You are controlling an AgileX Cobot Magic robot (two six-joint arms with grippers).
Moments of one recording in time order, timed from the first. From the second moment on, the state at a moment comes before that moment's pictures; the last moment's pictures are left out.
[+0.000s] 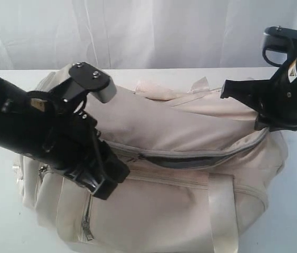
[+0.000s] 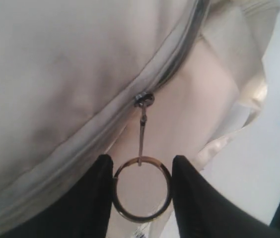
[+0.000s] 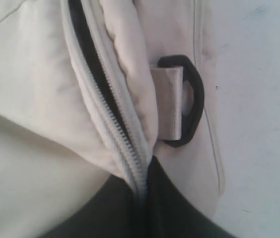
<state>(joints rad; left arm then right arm) -0.75 1.30 -0.92 -0.49 0.66 0.50 0.54 1.34 -1.04 -0.21 0.91 0.79</state>
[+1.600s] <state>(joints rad) -0.48 1.09 -0.92 -0.20 0.81 0.47 0.54 1.34 -1.04 -0.13 0.86 0.25</state>
